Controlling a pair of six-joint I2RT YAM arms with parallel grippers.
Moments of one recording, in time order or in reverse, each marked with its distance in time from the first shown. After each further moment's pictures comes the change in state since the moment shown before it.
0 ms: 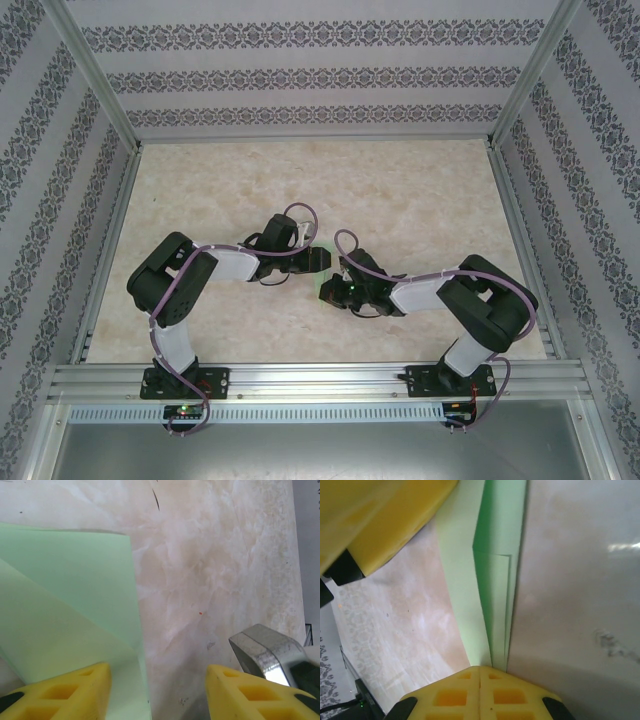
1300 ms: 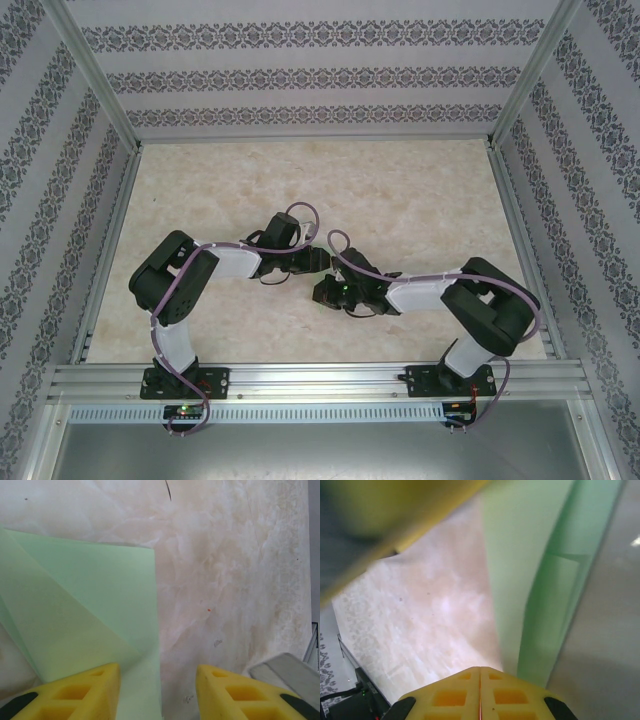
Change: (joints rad) left arm 0.000 0.014 0.037 -0.080 0.003 0.005; right arm 0.047 -0.009 0.047 -0.064 0.010 0.010
